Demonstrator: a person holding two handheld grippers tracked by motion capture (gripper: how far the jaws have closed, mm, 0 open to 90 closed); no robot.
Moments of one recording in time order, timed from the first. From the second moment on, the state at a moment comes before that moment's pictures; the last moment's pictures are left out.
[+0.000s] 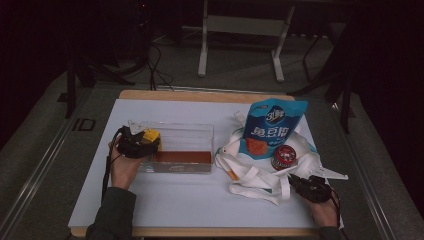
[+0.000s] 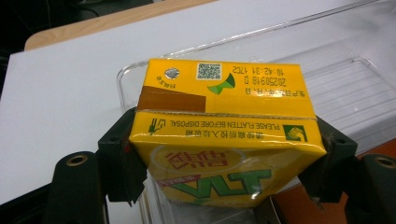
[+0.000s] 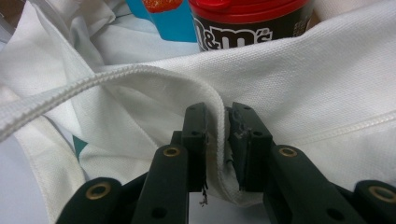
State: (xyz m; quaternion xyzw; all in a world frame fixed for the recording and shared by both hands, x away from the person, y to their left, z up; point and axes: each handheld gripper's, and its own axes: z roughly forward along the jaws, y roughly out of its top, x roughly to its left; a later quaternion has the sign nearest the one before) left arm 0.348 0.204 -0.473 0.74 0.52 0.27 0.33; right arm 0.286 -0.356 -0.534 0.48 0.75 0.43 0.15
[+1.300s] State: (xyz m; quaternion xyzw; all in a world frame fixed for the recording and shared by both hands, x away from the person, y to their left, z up) left arm 0.320 0.210 -0.467 0.74 0.52 0.28 0.33; right arm 0.286 -0.357 -0.534 0.48 0.75 0.43 0.15
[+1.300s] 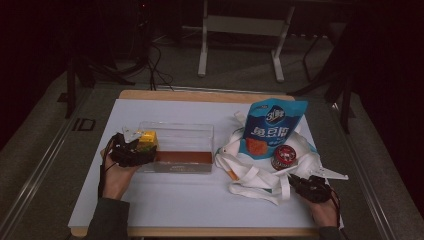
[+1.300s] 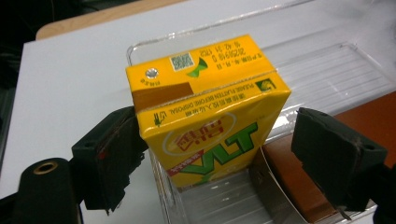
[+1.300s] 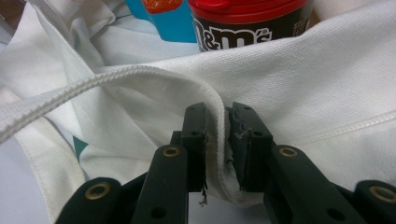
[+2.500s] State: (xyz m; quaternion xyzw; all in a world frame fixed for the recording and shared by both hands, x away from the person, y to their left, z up) left arm 0.314 0.193 -0.440 0.73 0.47 0.27 0.42; right arm 0.286 -0.357 -0.534 0.48 0.75 0.43 0.14
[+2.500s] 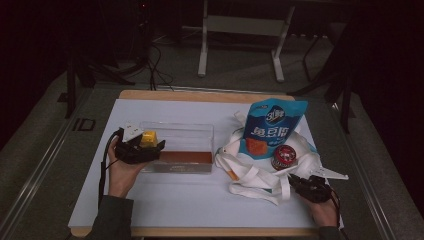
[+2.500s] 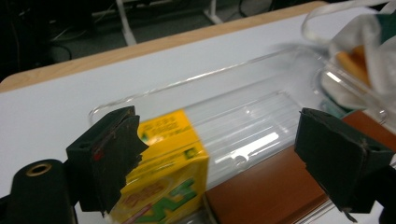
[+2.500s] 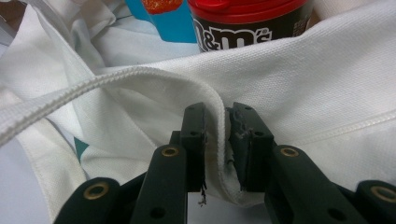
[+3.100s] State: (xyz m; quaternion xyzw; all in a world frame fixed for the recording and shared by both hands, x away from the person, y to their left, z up) left arm 0.305 0.163 -0.446 0.76 0.41 0.23 0.45; right arm 0.286 -0.356 -0.534 0.48 0.75 0.43 0.14
